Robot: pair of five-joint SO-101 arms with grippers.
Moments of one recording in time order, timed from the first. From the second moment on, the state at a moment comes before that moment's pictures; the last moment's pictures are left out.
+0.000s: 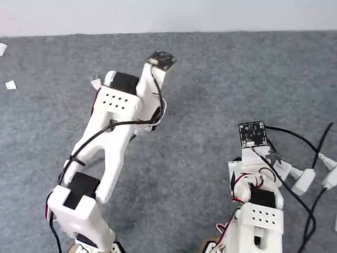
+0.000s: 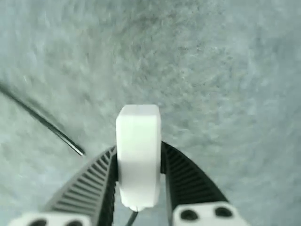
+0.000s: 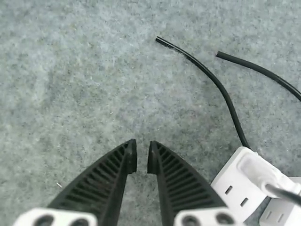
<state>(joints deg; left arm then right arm) 15.5 13.2 -10.6 93.1 0.7 8.8 -63.6 82.9 39.0 17.3</state>
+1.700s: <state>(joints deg) 21.6 15.0 13.5 62.6 -18.7 8.8 -63.6 82.9 39.0 17.6</state>
